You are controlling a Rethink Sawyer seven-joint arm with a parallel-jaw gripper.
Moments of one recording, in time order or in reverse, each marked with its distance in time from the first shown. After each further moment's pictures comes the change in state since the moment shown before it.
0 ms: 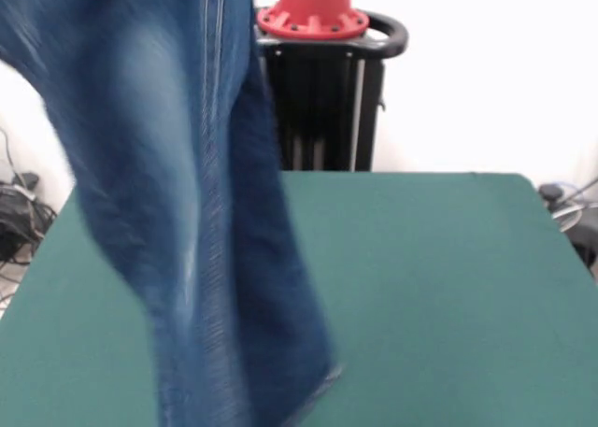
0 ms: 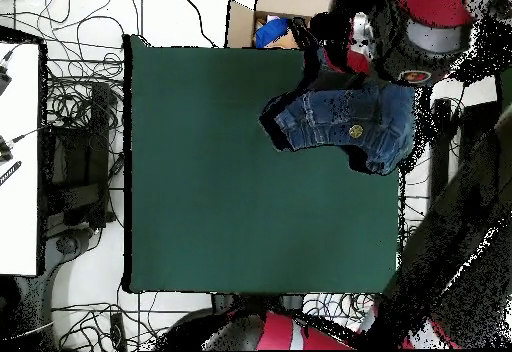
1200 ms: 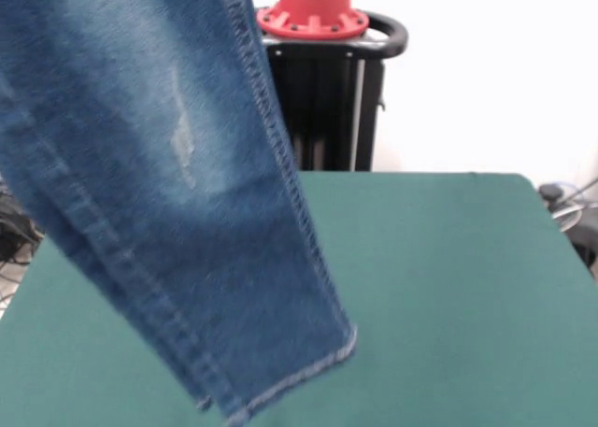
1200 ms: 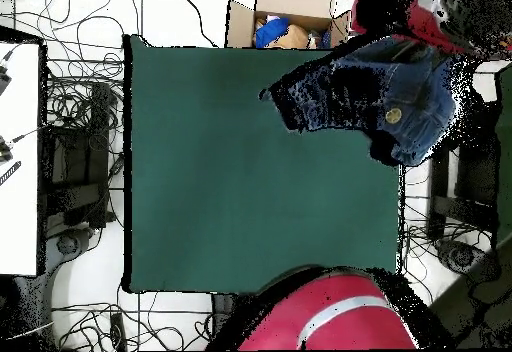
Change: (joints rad) arm -0.194 0.187 -0.986 -0.264 1.051 0.009 0.000
